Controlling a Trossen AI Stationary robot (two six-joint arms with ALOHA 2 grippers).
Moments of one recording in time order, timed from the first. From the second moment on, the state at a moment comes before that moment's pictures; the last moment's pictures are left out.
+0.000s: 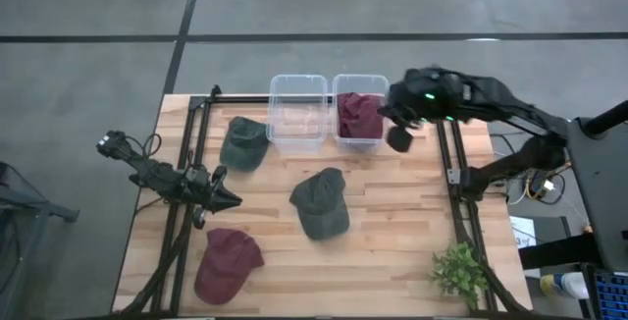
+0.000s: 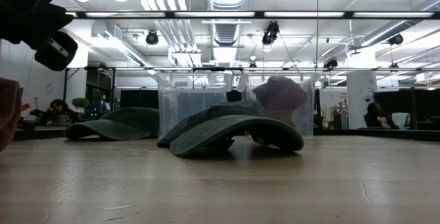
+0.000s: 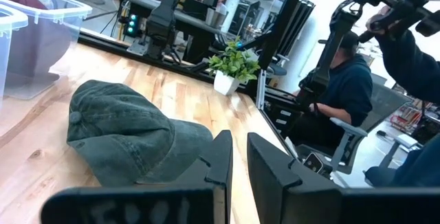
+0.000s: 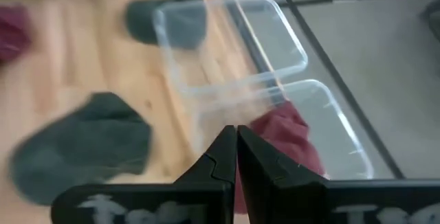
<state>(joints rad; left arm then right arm) -0.56 0.08 0.04 -0.04 -0.37 -0.39 -0.19 1.30 1.69 -1.11 0.20 0.01</state>
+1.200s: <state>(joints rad) -0.56 0.35 0.37 -0.02 -0.30 -0.21 0.16 0.36 0.54 -0.23 0.23 0.21</state>
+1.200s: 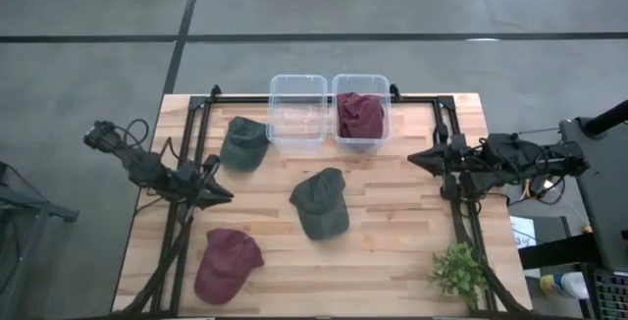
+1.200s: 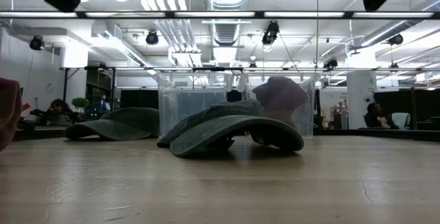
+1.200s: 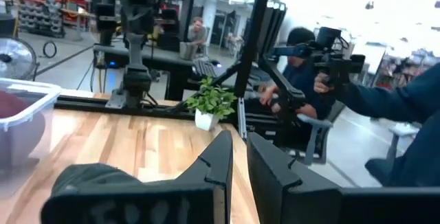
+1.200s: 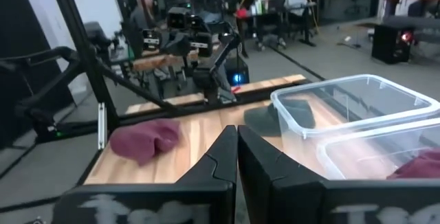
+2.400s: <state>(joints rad) -0.58 1.22 0.97 -0.54 0.42 -0.71 0.16 0.08 0.22 -0.01 0.20 0.27</state>
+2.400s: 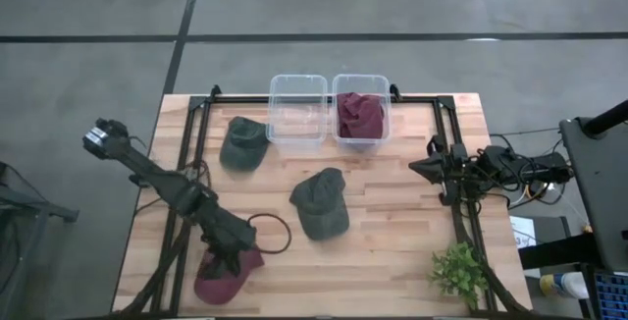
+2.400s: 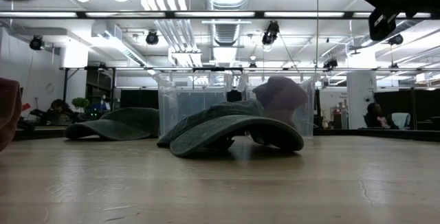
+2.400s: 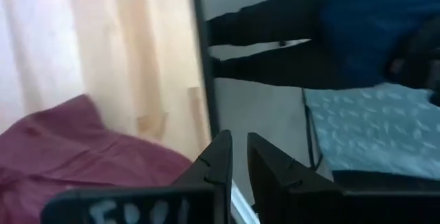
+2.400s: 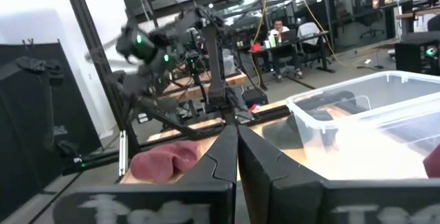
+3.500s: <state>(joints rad) -0.62 1.31 0.94 -0.43 0.36 -1.25 0.16 0.07 0.19 -0.03 0.10 0.17</state>
